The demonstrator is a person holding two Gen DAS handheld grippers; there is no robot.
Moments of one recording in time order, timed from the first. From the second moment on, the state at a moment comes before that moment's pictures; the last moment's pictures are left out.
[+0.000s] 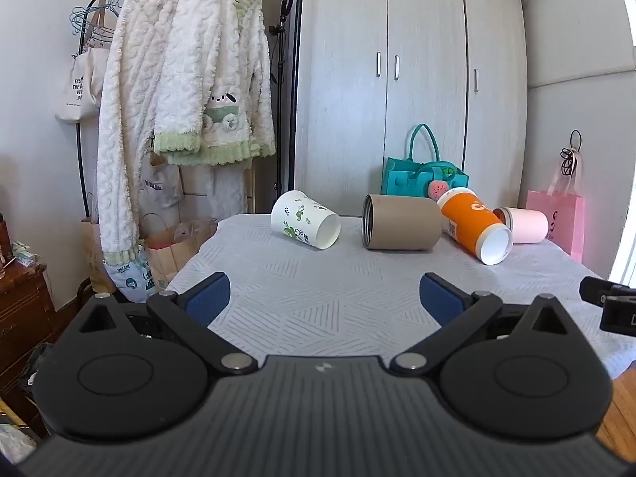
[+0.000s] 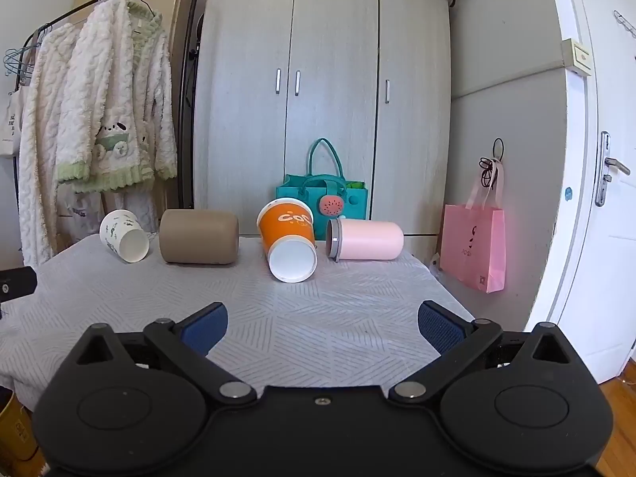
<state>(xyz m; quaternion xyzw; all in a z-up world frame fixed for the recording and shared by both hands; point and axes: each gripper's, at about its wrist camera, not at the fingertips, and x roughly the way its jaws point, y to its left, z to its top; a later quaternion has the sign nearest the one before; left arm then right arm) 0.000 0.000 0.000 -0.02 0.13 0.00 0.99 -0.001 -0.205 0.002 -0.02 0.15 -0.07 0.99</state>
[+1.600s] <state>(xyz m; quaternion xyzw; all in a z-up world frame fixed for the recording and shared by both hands) 0.014 0.003 0.004 0.02 0.21 -0.01 0.98 0.000 -0.217 0.014 -0.05 0.15 -0.04 0.99</state>
